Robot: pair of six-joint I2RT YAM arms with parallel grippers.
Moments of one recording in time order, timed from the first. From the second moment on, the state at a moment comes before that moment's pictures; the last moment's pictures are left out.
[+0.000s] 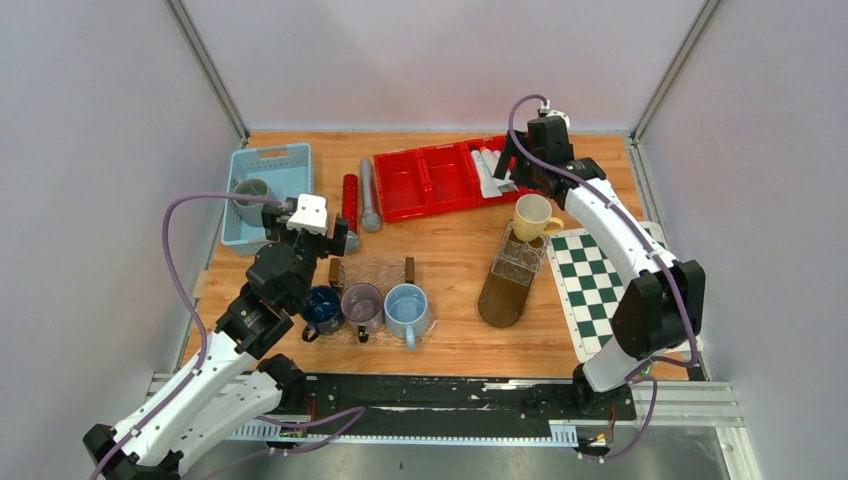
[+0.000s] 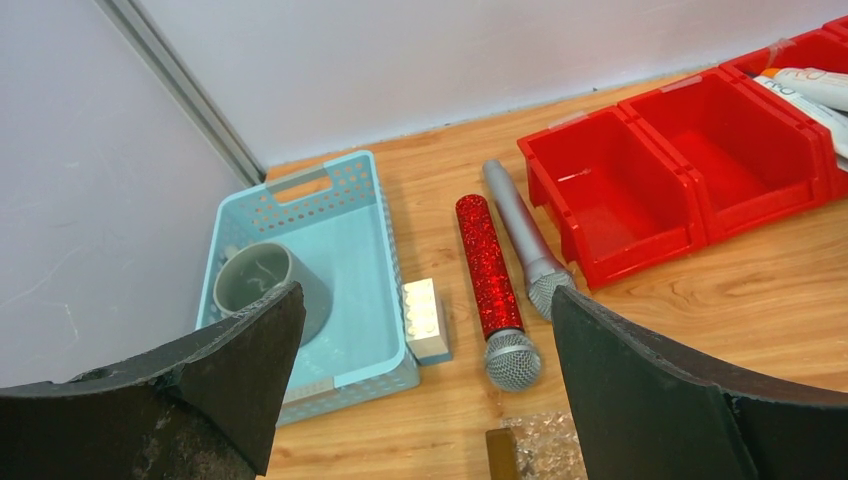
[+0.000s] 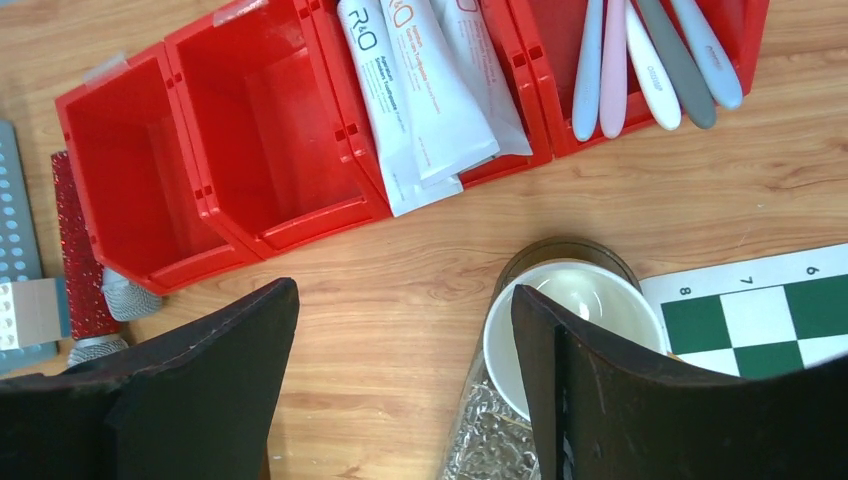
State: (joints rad) left arm -0.65 0.64 0.67 -0.03 -0.59 0.23; right arm 0.34 1.60 1.46 -0.51 0.16 0.50
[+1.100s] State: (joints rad) left arm 0.03 1.41 1.08 -0.20 -0.48 -0.07; right arm 0.30 1.42 1.39 -0.51 0.00 0.37
